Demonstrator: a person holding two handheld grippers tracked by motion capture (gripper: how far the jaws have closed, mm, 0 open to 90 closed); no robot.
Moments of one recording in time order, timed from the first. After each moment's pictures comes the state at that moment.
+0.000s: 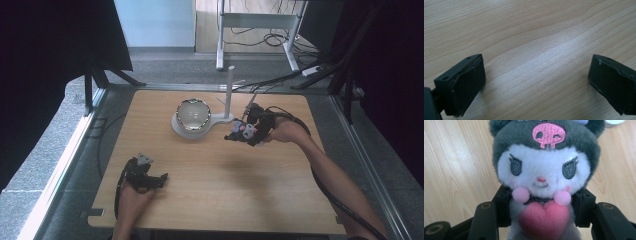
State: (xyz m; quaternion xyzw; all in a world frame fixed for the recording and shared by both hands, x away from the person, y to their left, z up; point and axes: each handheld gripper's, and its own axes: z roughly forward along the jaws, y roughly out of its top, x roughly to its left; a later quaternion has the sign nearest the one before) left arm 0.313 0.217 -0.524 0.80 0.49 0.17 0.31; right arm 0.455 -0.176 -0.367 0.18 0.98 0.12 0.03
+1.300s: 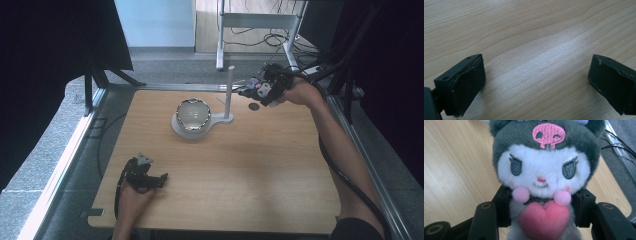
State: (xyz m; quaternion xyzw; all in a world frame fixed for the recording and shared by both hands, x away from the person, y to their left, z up) left arm 0.313 0.217 -0.523 0.80 0.49 0.17 0.31; right arm 0.526 -0.213 -0.281 0.26 0.95 0.15 0.10
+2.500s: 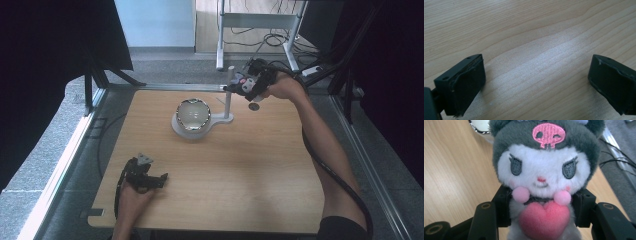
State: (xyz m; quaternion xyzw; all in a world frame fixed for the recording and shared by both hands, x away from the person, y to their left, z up) left arm 0.313 0.218 -0.523 0.80 0.49 0.17 0.31; right arm 0.541 -0.169 -0.287 0.24 0.95 0.17 0.09
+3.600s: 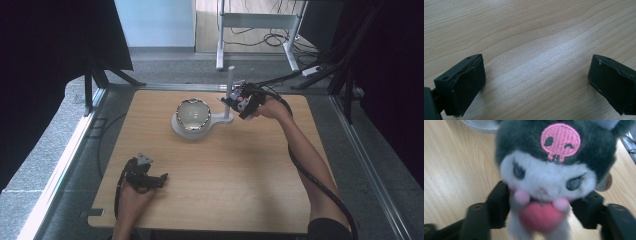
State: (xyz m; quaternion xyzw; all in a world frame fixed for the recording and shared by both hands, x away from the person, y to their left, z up) left arm 0.313 0.217 -0.523 0.80 0.49 0.17 0.31; right arm 0.557 -0.163 -0.385 0.25 0.95 0.16 0.09
